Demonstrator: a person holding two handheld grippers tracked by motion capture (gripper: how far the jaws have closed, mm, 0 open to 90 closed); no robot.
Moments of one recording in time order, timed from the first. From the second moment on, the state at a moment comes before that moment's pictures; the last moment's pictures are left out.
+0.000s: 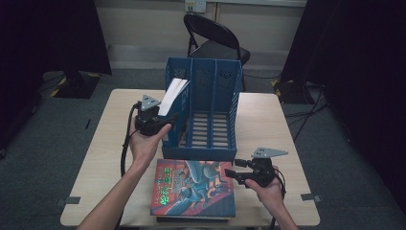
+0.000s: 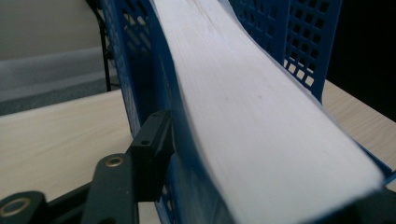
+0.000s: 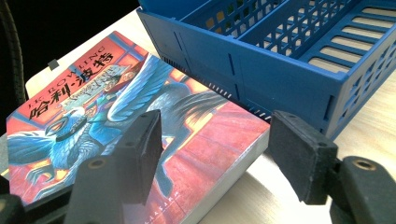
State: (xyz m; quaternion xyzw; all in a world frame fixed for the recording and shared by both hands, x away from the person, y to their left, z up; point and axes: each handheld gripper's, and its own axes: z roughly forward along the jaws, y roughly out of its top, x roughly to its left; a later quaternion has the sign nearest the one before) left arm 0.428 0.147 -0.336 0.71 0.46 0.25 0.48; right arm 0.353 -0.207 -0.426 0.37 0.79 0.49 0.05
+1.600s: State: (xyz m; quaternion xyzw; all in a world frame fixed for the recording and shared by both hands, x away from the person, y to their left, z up) left arm 0.489 0.132 -0.268 0.77 0.55 0.13 0.30; right arm 0.355 -0.207 -0.429 0.37 0.79 0.49 0.04
